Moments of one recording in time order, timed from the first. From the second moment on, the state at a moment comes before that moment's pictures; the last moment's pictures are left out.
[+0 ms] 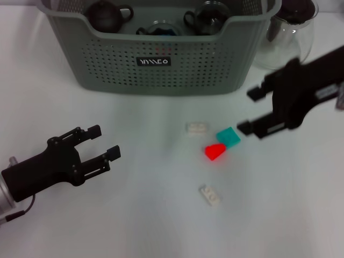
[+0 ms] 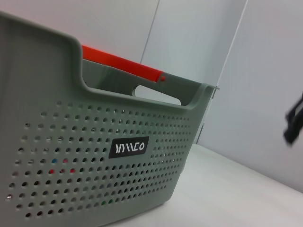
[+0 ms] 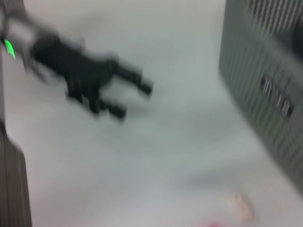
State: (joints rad) left arm -0.25 -2.13 0.42 0.44 1.99 1.62 -1.01; right arm 0.57 2.10 -1.28 -1.69 -2.34 -1.85 2.33
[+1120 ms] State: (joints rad) left arm -0.24 -2.13 0.42 0.44 1.99 1.60 -1.01; right arm 0.79 2.10 -1.62 -1.07 -2.57 -1.33 2.84
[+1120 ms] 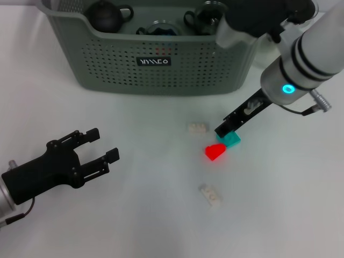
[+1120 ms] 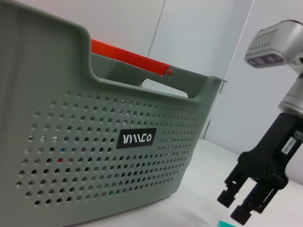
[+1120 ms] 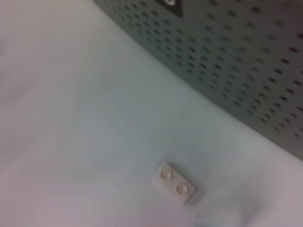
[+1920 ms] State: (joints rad) left arm -0.24 -2.13 0.42 0.44 1.99 1.60 -1.01; right arm 0.72 2.11 -1.71 -1.04 -2.57 -1.18 2.89
